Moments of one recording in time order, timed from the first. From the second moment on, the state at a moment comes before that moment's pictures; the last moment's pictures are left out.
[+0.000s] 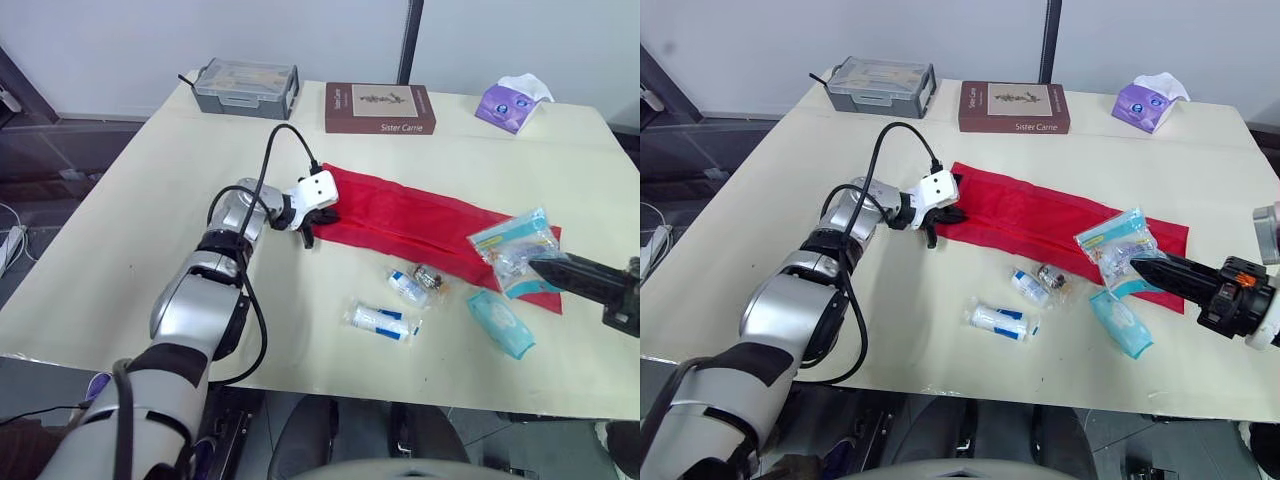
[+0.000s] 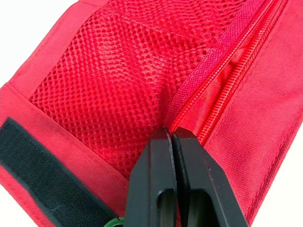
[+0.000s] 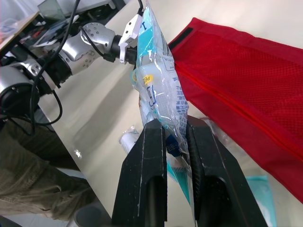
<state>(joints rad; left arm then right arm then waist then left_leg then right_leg) -1.08 0.42 -0.23 1.08 0.18 -0.09 -1.10 0.27 -1.11 -0.74 -0.54 1.67 0.92 0.45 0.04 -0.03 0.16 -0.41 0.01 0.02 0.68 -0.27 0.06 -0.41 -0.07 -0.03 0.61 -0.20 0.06</state>
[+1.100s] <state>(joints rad) -0.62 0.56 -0.12 -0.10 -0.25 0.99 -1.01 -0.45 -0.54 0.24 -0.31 1.86 0.84 -0.58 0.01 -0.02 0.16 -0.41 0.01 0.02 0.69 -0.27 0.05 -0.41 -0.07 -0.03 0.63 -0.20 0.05</state>
